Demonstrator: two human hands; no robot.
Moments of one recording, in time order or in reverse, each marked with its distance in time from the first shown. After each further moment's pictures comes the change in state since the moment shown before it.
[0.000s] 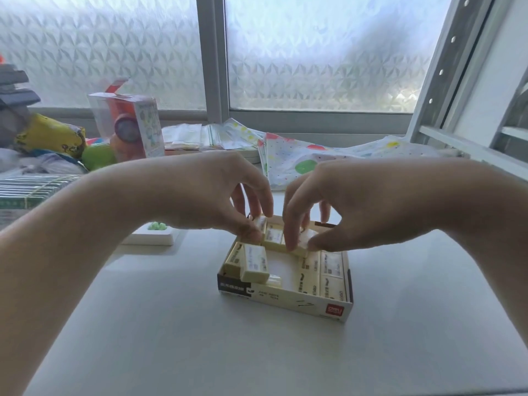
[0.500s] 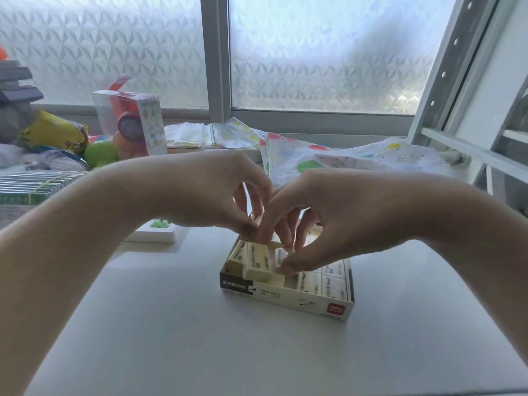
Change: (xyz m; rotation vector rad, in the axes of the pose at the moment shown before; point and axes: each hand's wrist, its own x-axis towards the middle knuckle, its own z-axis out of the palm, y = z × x) left_hand -0.001 0.001 0.000 -0.002 -0.016 0.055; right_hand 0.012 -0.003 0.013 0.271 0.034 -0.121
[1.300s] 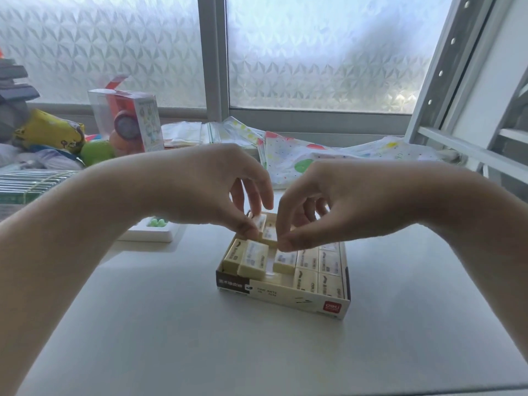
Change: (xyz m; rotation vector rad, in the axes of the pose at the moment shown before) left_hand -0.003 0.004 -0.002 -0.032 0.042 -0.043; right_hand -0.003 0.006 -0.011 -0.113 -0.011 0.094
